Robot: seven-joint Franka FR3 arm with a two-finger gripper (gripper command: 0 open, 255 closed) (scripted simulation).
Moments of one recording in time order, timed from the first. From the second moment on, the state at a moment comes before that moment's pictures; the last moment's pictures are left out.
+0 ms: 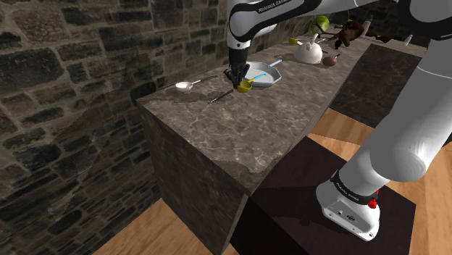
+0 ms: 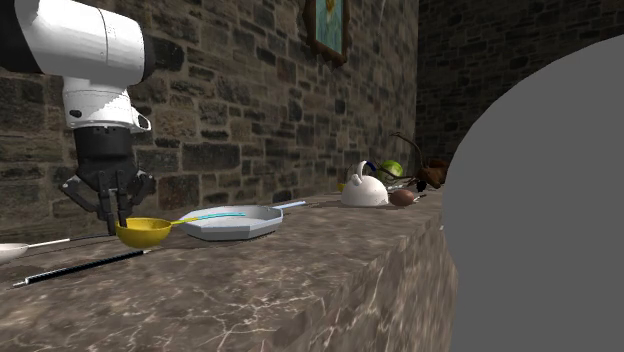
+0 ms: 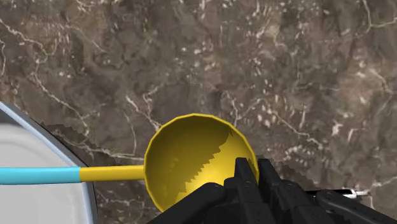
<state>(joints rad) 0.07 0.17 -0.02 -1.92 -0.05 1.98 0.13</state>
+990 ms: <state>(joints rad) 0.07 0.18 -0.02 -1.94 -0.06 2.01 0.13</state>
